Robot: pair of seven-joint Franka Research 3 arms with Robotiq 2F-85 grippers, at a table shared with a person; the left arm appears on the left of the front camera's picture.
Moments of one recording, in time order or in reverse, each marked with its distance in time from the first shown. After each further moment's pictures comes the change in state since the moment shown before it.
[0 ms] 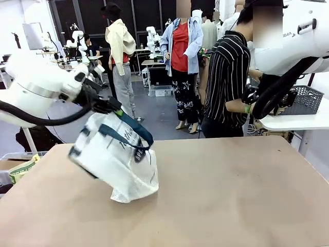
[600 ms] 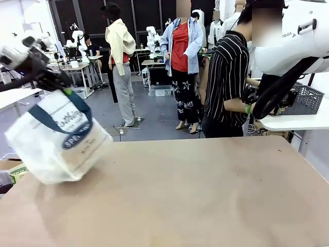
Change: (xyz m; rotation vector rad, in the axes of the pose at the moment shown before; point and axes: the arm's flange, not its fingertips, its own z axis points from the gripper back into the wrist) left arm 0.024 0.048 0.157 0.277 0.029 0.184; right arm 0.000 -0.001 -0.001 -0.001 0.002 -0.001
